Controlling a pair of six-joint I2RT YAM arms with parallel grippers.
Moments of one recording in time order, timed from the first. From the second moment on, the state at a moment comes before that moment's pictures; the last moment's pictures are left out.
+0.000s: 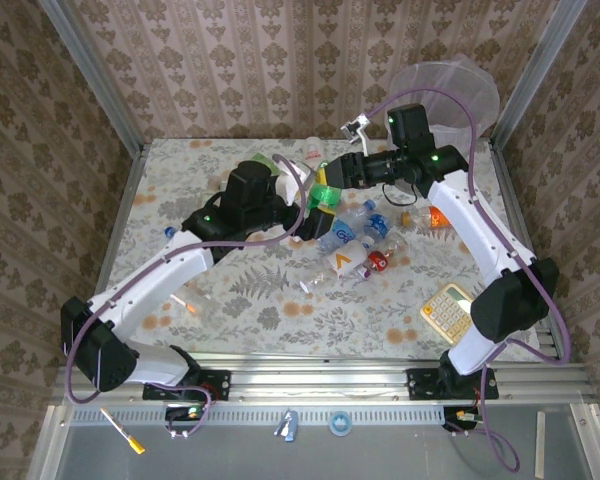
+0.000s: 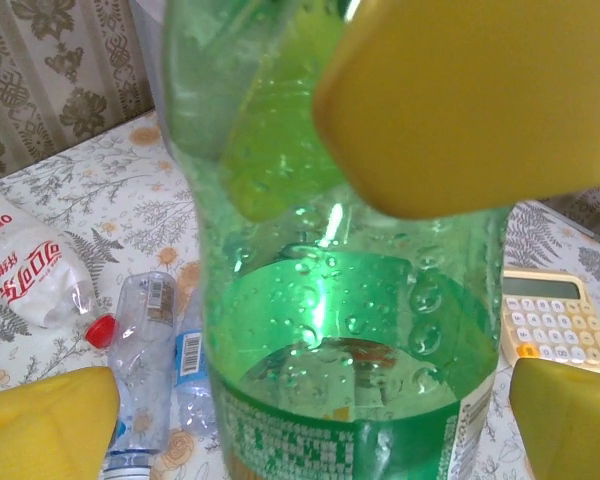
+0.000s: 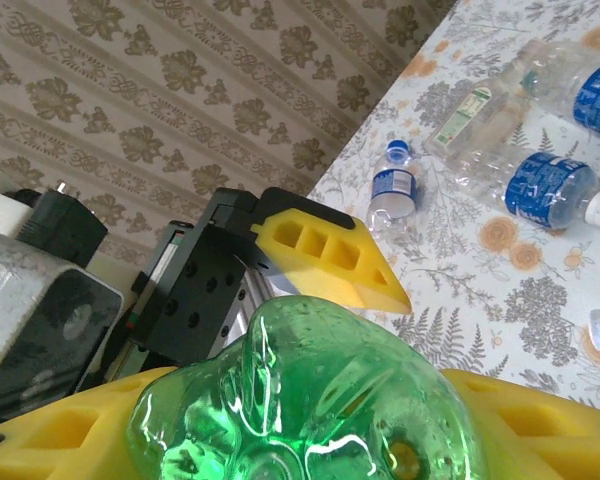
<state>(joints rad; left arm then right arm) -0.75 1.35 1.25 -0.33 0.29 -0.05 0.32 1.64 1.69 -0.70 -0.95 0.29</state>
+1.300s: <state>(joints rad) -0.67 1.22 1.09 -0.25 0.22 -0.13 0.06 1.43 1.74 -0.08 -0.02 0.12</state>
